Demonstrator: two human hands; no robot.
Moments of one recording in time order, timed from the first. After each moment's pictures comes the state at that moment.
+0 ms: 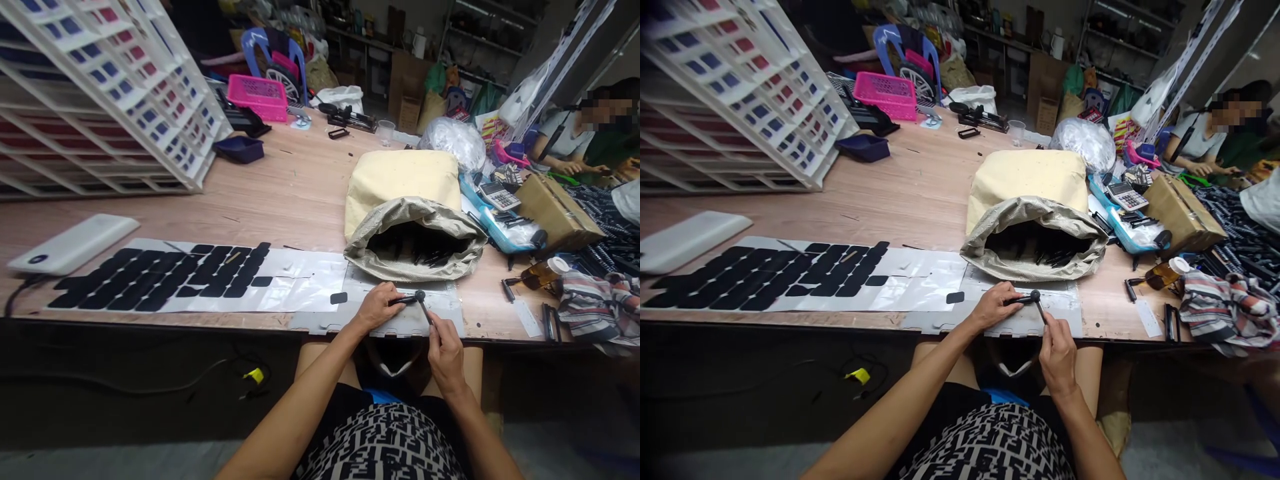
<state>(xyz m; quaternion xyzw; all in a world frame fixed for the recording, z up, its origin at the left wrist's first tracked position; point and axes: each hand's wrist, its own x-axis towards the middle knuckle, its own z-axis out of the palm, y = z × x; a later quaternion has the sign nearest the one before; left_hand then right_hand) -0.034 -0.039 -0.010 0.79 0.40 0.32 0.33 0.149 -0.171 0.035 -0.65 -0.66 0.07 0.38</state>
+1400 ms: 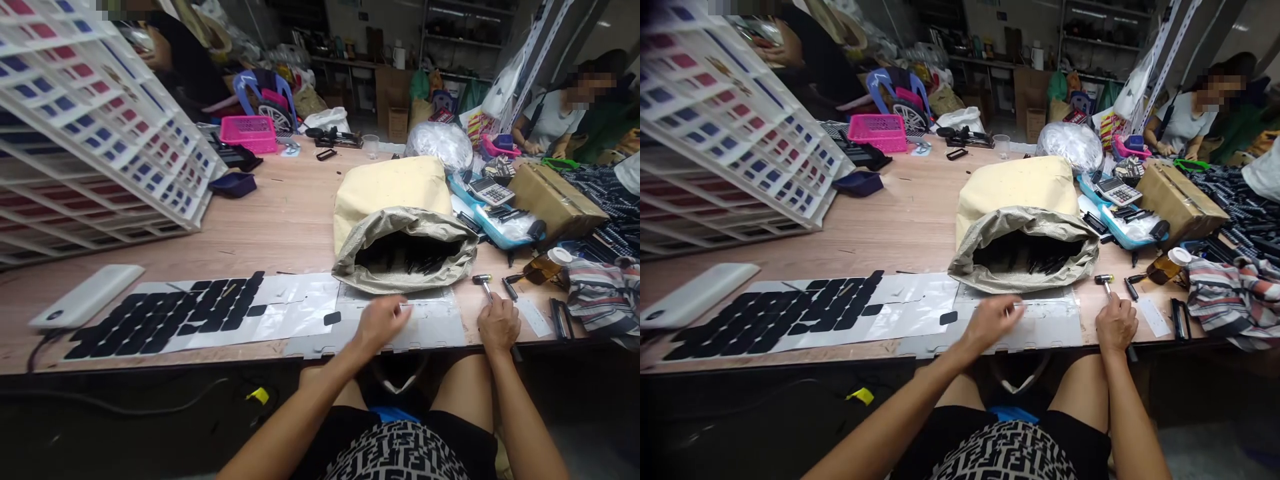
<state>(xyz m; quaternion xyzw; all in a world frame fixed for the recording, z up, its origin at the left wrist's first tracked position) -0.011 -0.063 0.067 0.77 0.52 0.20 0.32 0.286 -0.116 0.010 -0.84 -0.47 -0.25 0.13</state>
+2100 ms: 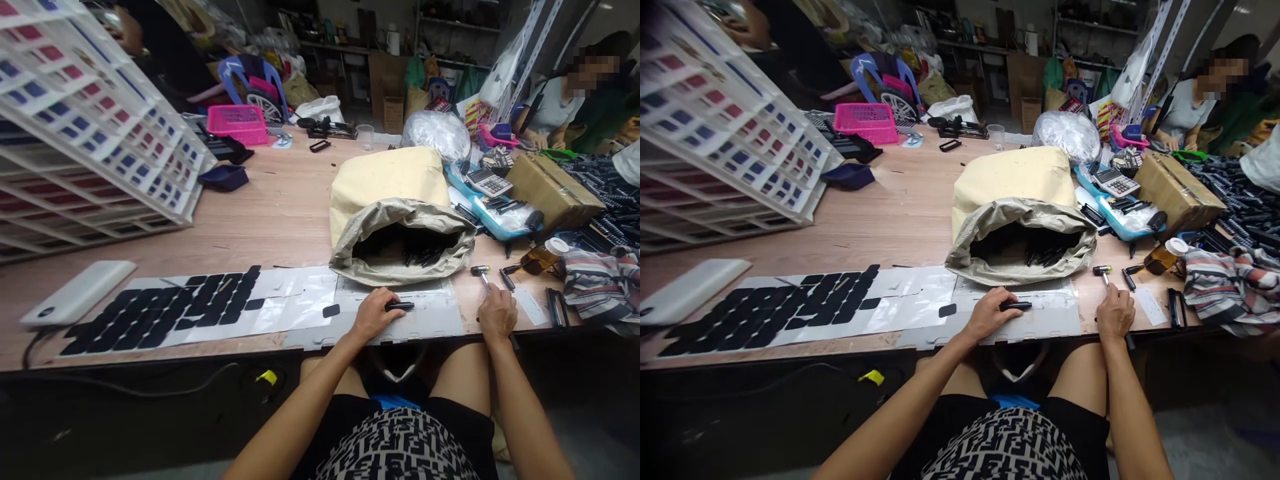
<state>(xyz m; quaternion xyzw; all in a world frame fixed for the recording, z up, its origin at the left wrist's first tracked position) -0.026 -0.049 0.014 0.78 0.45 0.29 0.31 0.290 -0.116 0.017 -0.86 -0.46 -0.17 0.16</state>
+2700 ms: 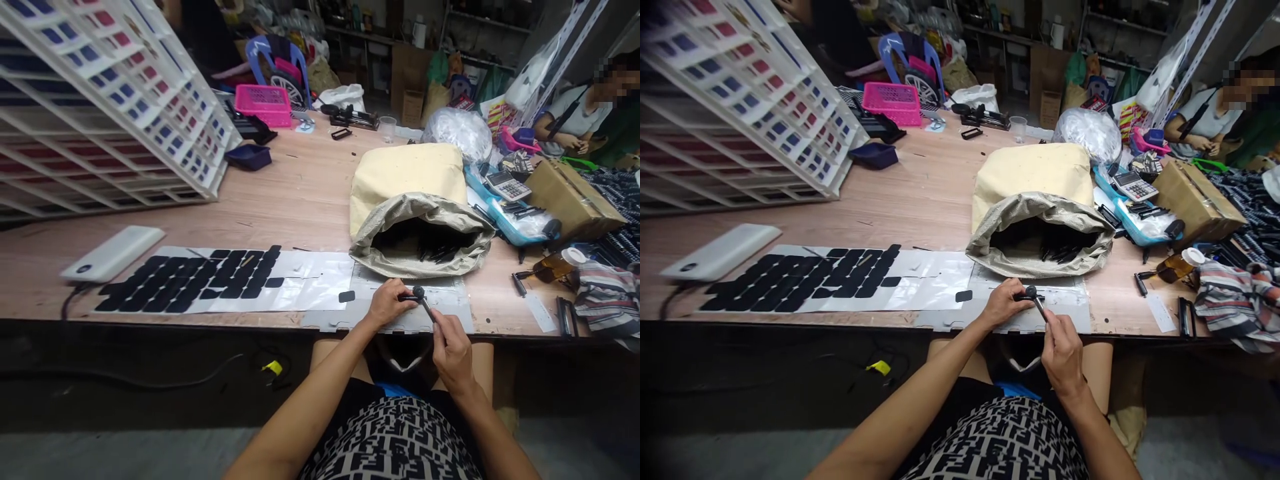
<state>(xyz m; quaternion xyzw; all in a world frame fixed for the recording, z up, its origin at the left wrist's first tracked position) -0.024 -0.043 -0.006 0.76 0.45 0.33 0.34 0.140 -0.173 0.044 -0.61 -0.68 0.10 0.39</state>
